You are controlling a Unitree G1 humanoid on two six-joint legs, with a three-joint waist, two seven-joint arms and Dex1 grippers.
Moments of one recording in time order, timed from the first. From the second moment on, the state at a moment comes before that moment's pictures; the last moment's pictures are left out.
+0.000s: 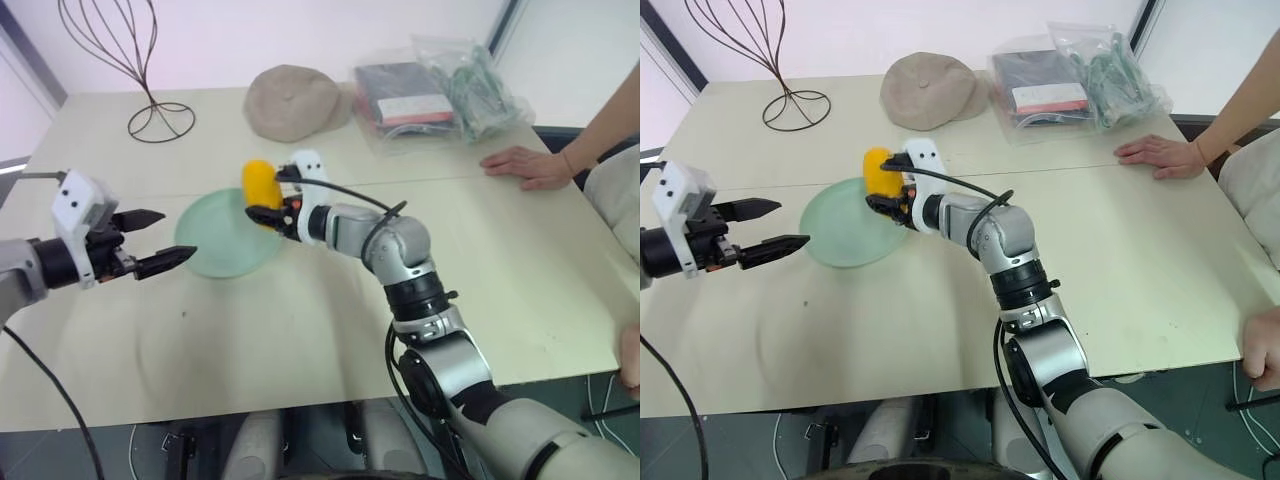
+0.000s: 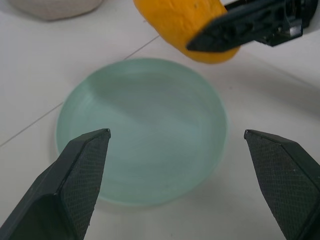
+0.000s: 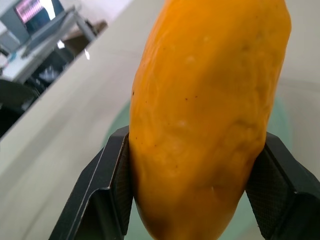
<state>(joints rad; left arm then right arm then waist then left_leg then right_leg) -0.10 1.02 0.46 -0.34 -0.68 0.80 -0.90 -0.88 0.08 0.10 0.24 0.46 0.94 0.29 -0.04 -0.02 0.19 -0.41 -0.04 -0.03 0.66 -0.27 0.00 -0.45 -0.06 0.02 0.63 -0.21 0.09</state>
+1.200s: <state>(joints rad) -0.04 1.02 0.56 -0.43 -0.71 0.86 -0.86 -0.96 0.17 0.24 0.55 0.24 0.64 0.46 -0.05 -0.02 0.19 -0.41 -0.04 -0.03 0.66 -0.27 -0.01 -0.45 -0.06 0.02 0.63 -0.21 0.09</state>
